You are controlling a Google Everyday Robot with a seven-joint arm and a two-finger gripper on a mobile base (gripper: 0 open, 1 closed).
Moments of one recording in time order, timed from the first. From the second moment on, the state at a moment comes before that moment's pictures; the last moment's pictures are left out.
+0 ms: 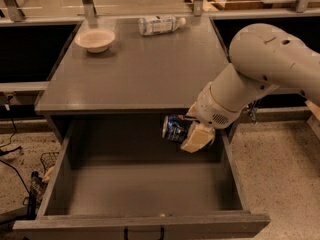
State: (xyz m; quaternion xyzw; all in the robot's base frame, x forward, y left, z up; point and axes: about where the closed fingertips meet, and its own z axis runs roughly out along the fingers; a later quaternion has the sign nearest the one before) arm 0.479 -0.081 0.802 -0.64 0.73 0.12 0.18
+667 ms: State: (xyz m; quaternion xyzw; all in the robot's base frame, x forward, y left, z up) arm 0.462 -0.081 0.778 -0.65 0.74 0.08 0.16
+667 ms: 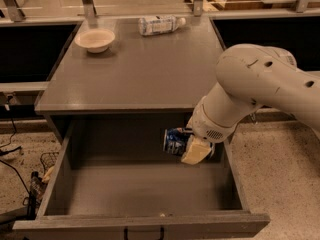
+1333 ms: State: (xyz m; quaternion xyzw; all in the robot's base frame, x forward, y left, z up) arm 0.462 -0.079 0.766 -0.64 0.75 0.09 0.16
